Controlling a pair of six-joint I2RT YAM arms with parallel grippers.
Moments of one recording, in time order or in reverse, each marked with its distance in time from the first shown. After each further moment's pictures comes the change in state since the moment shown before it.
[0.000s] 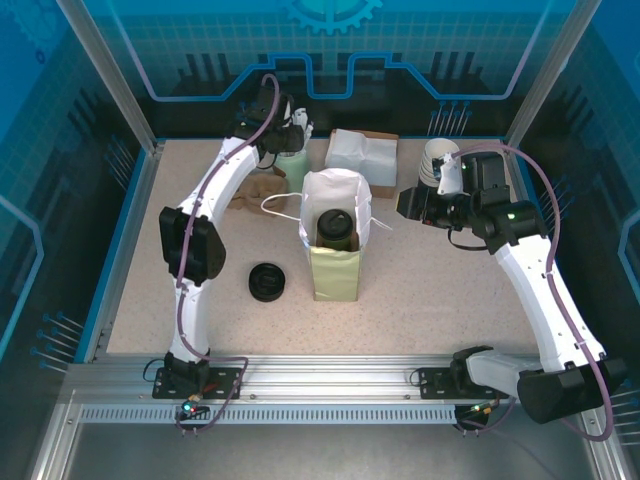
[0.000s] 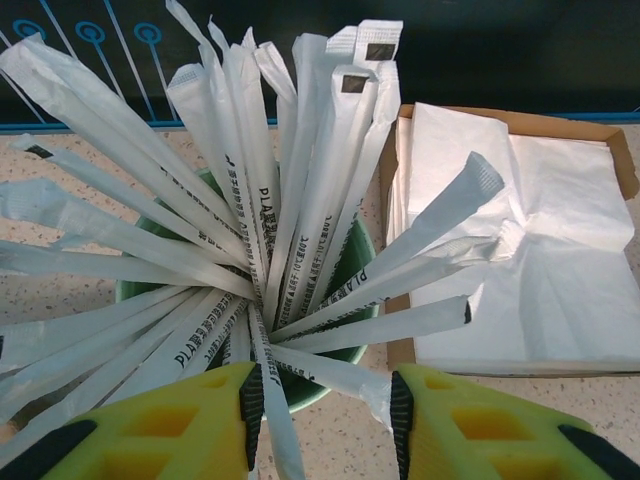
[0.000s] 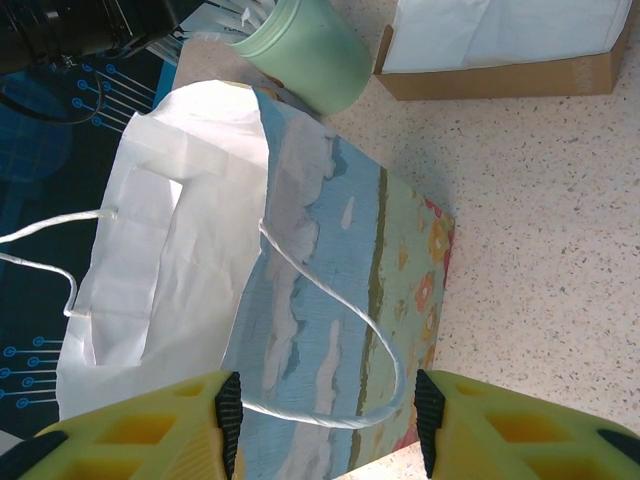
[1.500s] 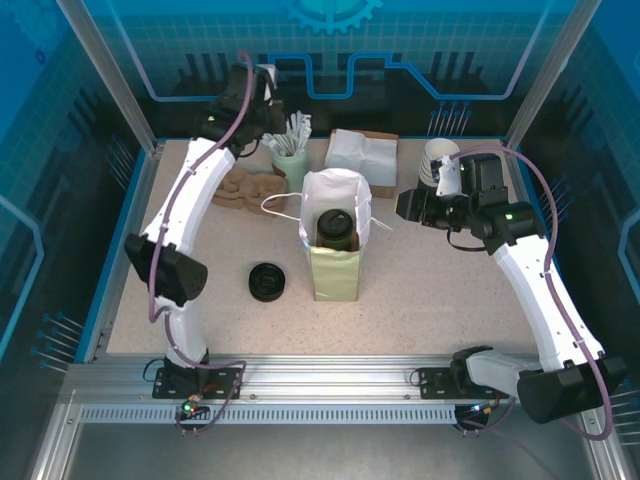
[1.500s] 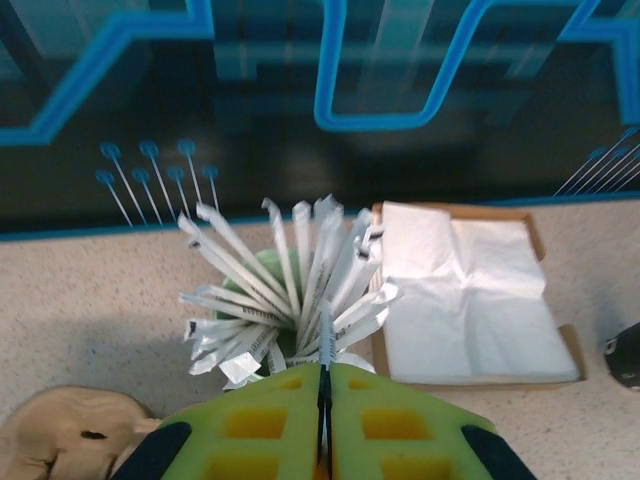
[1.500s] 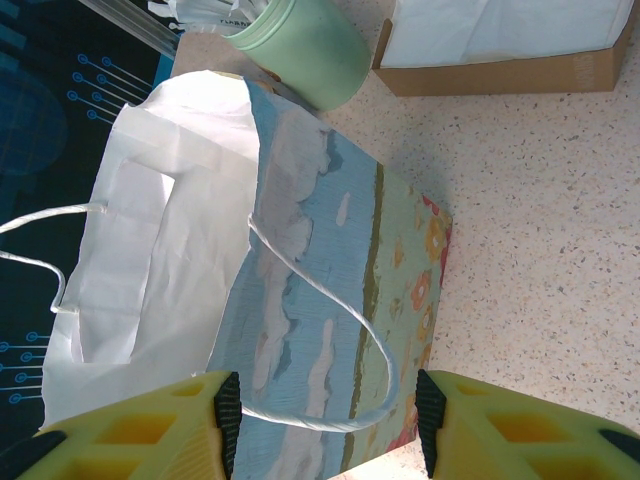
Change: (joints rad) left arm -0.017 -0.262 0.018 -0.062 -0.062 0.064; right arm 0.000 0.000 -0.021 0.015 -0.004 -0.012
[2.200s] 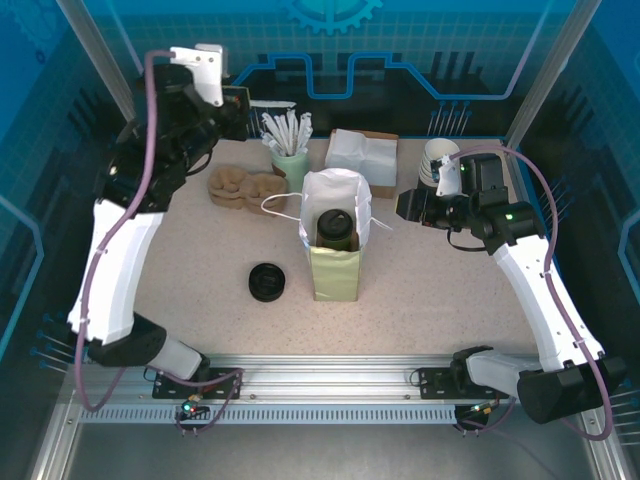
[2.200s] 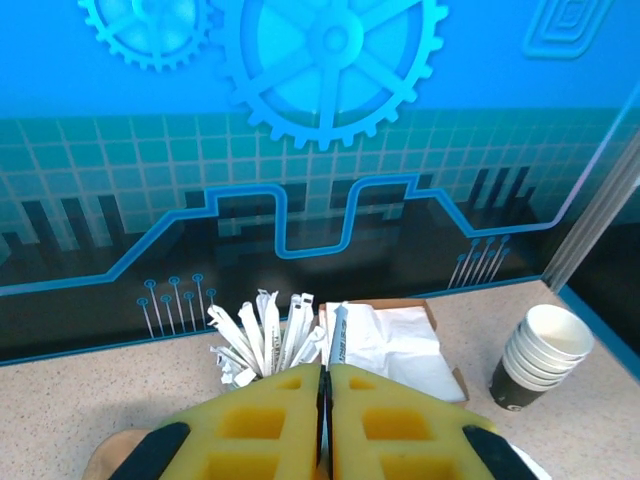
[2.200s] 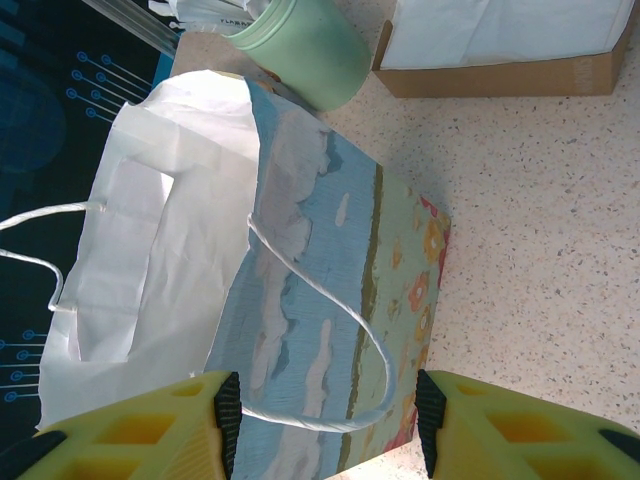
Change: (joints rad) left arm -0.106 -0.435 -0.018 -0.093 -0.041 0.066; right arm -0.003 -0.002 0.000 0.000 0.000 -0.011
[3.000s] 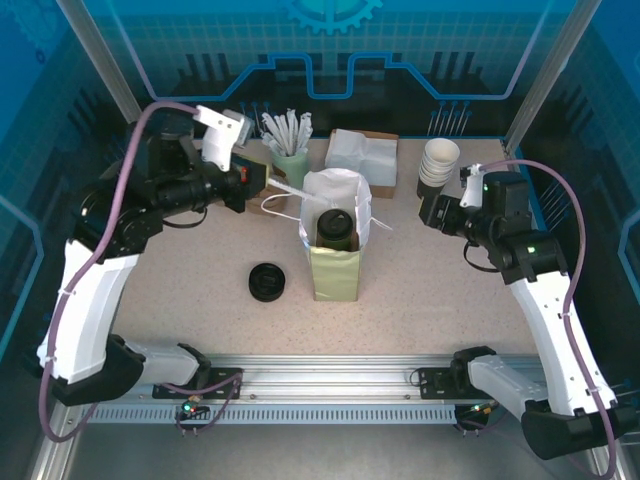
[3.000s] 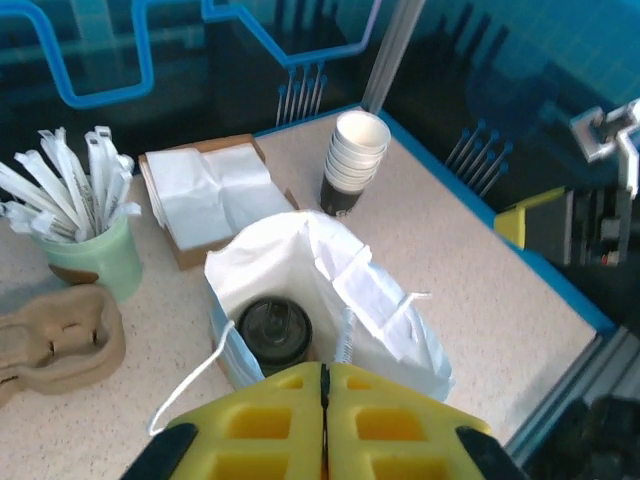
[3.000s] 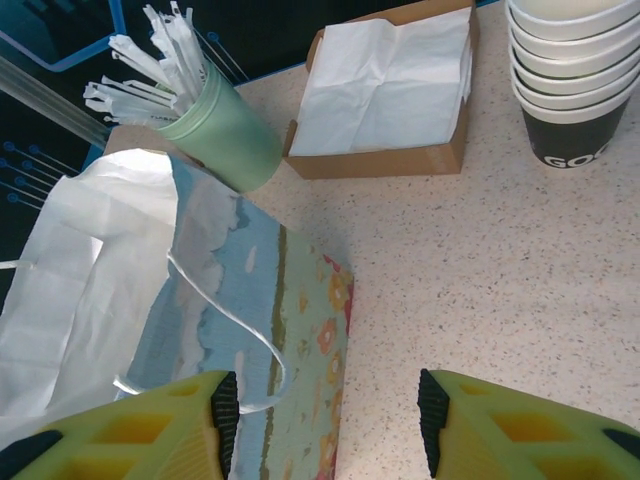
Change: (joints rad) left arm -0.117 -0.157 -0.162 -0.256 0.340 -0.008; right arm -0.044 -0.192 -0.087 0.023 0.219 -0.011
